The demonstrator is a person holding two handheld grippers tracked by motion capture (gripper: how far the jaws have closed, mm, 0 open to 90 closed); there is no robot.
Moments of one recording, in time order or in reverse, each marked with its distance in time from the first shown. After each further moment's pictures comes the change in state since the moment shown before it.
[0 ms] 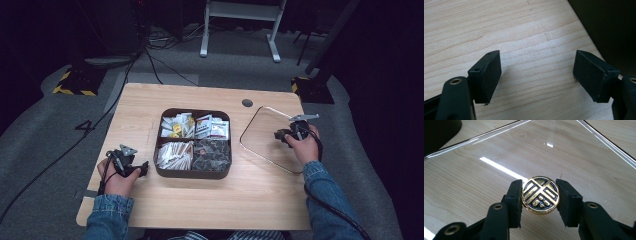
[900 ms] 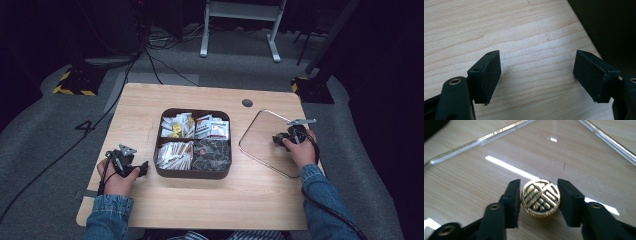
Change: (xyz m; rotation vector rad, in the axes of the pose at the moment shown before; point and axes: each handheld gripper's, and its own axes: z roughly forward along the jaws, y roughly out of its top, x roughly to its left) left arm 0.000 0.000 -0.001 -0.003 -0.006 -0.020; right arm -0.001 -0.016 0.015 -0.009 0.002 0.036
